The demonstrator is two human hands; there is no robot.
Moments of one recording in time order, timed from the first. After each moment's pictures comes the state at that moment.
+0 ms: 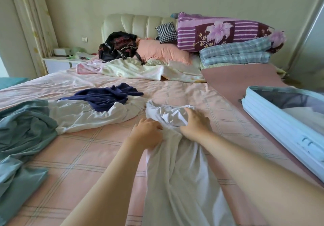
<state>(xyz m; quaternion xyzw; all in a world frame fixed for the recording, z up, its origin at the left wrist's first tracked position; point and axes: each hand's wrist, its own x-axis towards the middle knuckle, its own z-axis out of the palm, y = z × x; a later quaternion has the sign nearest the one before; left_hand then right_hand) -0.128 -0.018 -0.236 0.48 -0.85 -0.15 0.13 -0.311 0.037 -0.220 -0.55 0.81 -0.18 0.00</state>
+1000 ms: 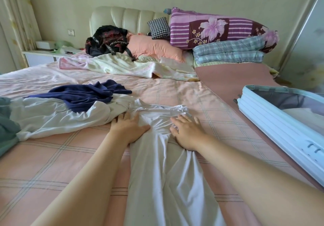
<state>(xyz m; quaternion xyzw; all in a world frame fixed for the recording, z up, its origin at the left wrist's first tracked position) -0.137 -0.080 -0.245 0.55 -0.83 -0.09 0.04 -0.344 0.010 -0.250 -0.65 0.76 -0.04 -0.02</state>
